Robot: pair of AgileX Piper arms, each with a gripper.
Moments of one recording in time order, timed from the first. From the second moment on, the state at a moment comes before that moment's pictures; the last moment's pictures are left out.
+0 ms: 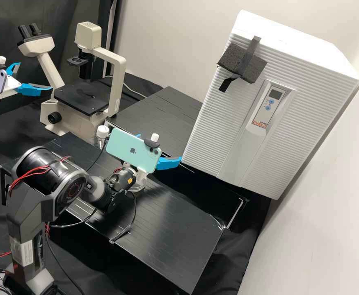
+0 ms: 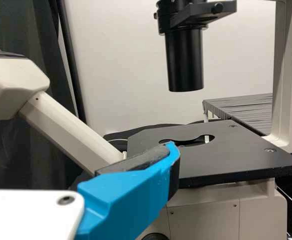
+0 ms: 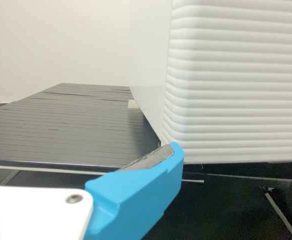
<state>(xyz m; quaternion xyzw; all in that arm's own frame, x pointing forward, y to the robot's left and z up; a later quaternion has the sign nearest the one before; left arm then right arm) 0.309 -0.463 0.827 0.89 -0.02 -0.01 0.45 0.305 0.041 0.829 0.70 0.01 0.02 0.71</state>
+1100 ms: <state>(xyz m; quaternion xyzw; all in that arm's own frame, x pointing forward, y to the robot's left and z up) 0.309 -0.463 0.827 0.89 -0.02 -0.01 0.45 0.184 0.035 0.815 0.71 0.03 0.08 0.70</state>
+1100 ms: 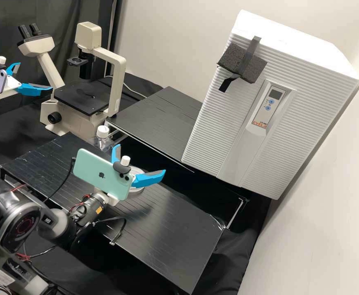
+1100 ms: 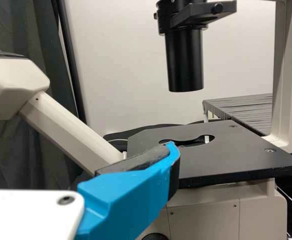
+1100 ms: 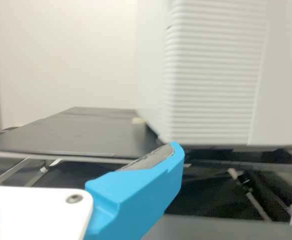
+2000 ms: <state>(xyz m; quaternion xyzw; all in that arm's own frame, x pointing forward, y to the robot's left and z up) 0.309 -0.463 0.827 0.89 -0.02 -0.01 0.45 0.174 0.042 0.796 0.68 0.04 0.06 0.73</state>
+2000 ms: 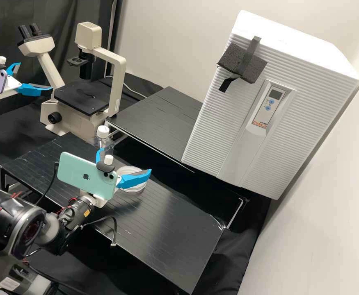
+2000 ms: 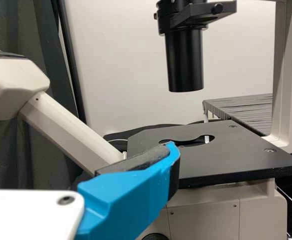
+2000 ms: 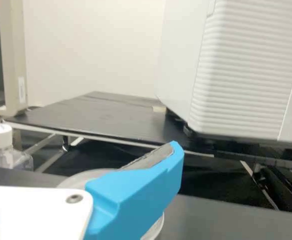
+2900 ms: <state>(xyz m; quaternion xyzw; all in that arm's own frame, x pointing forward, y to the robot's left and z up) 0.309 -0.463 0.827 0.89 -0.02 -0.01 0.45 0.181 0.026 0.788 0.67 0.01 0.01 0.74</state>
